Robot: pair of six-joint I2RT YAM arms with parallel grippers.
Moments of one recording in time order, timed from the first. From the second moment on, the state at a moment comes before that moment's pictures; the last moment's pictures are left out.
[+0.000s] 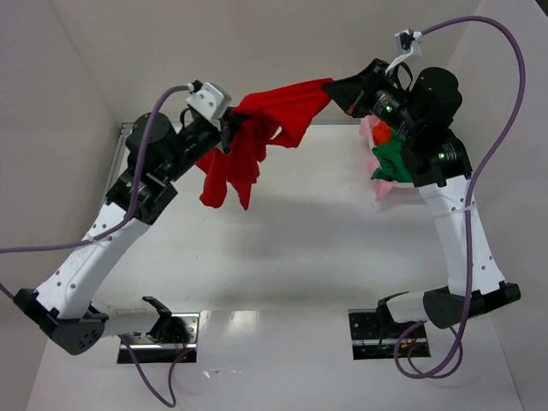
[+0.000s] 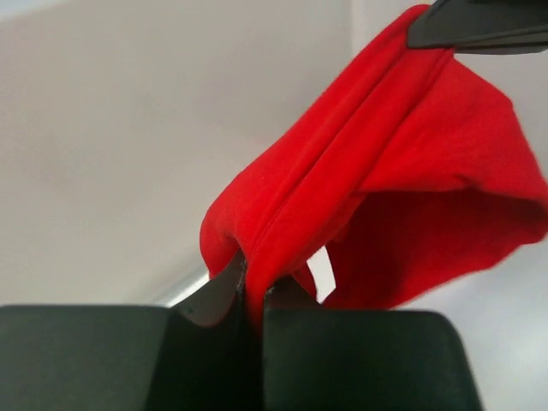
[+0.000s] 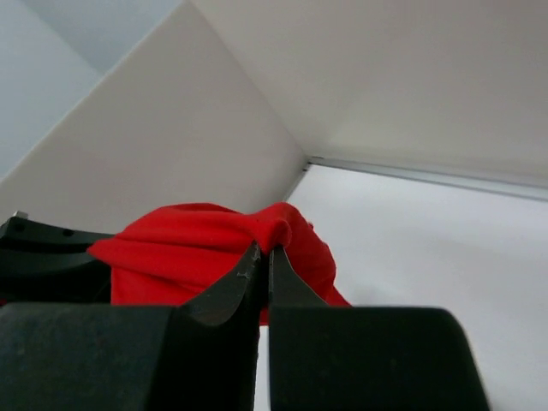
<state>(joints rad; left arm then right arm) -0.57 1.24 1.51 -0.13 0.14 0.14 0.26 1.34 1.79 -0.38 -0.37 0.60</state>
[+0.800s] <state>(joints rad) -0.54 1.15 1.23 -0.19 0.31 0.06 0.23 1.38 1.85 -0.33 -0.35 0.57</state>
